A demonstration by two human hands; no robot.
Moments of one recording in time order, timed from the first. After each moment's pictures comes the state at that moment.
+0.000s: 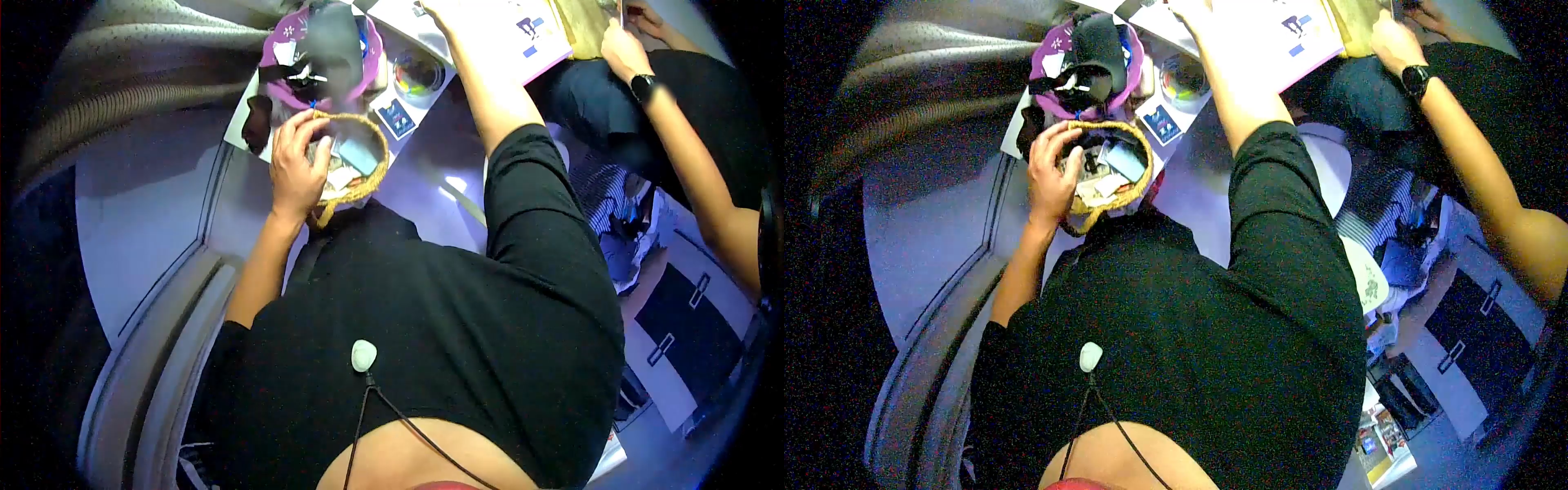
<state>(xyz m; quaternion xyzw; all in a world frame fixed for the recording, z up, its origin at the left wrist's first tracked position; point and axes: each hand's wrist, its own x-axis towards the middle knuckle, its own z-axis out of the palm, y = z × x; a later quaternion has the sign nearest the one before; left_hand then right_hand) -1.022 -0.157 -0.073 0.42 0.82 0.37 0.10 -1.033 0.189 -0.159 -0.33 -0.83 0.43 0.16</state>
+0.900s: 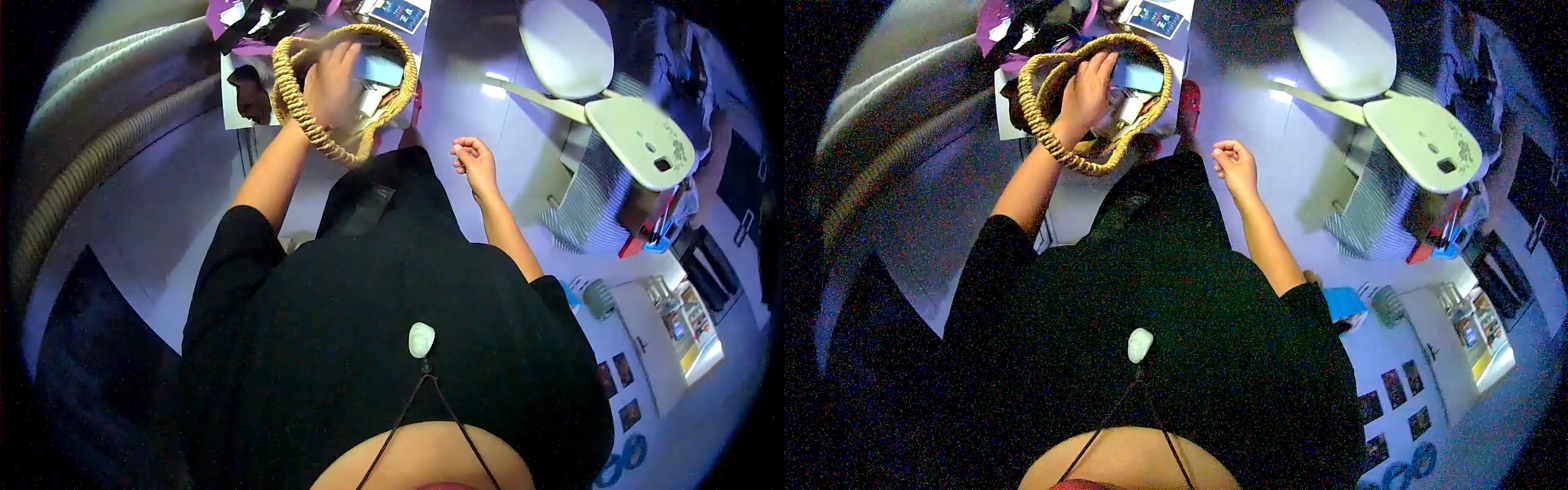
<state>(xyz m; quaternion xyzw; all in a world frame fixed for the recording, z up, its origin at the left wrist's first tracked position) -1.034 -0.168 -0.231 0.73 0.64 0.18 0.16 -0.725 -0.228 -0.222 -0.67 -0.31 0.66 0.15</state>
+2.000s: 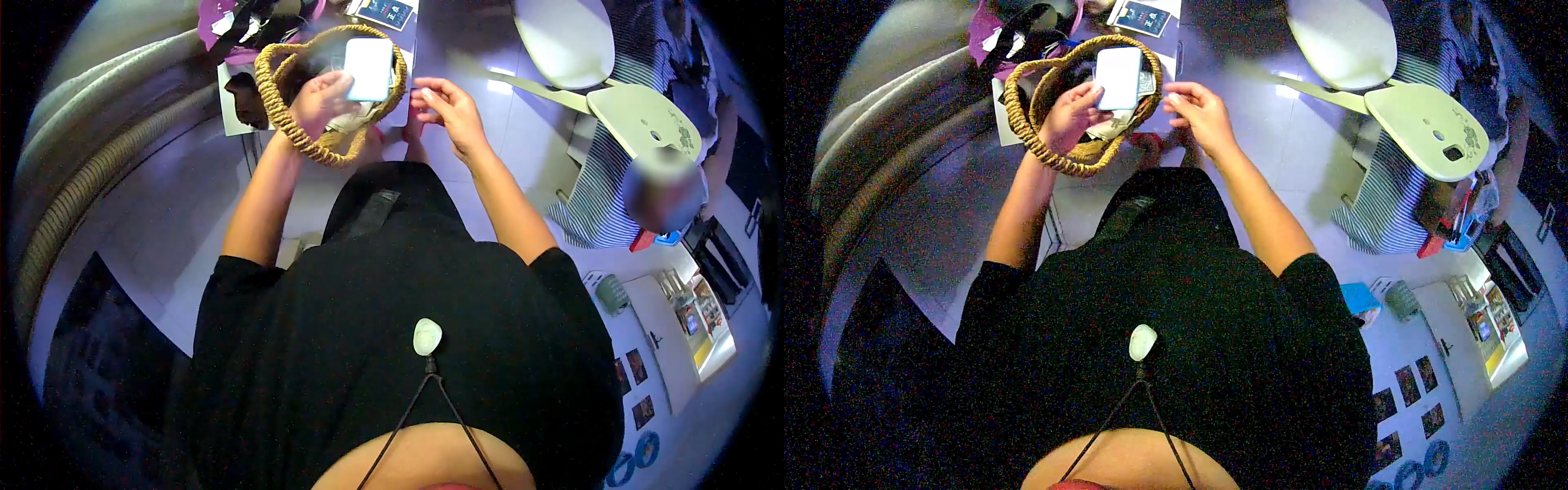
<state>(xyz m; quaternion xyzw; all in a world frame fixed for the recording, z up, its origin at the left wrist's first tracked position) -1.036 -0.186 -0.214 0.10 0.49 0.38 0.78 -0.793 -0.154 -0.182 -0.53 -0.35 0.74 0.22</state>
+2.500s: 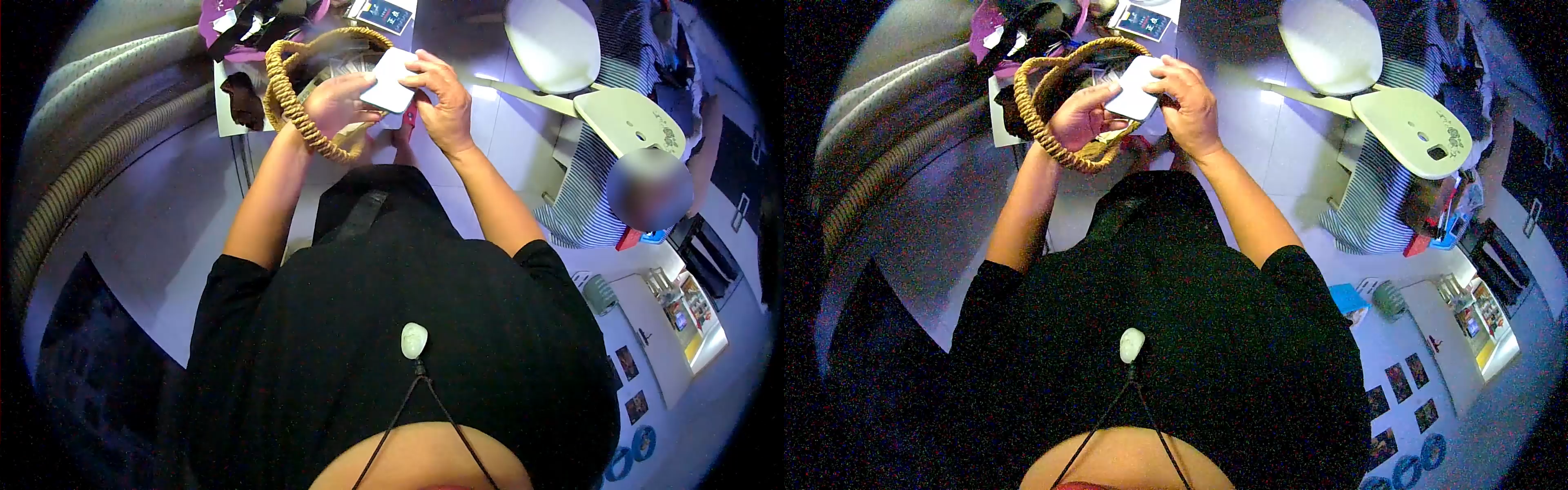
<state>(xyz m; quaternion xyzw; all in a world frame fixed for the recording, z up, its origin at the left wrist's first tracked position) -1.020 -0.173 -0.172 0.07 0.40 0.34 0.85 -0.823 -0.138 -0.160 -0.43 -0.75 0.37 0.34</state>
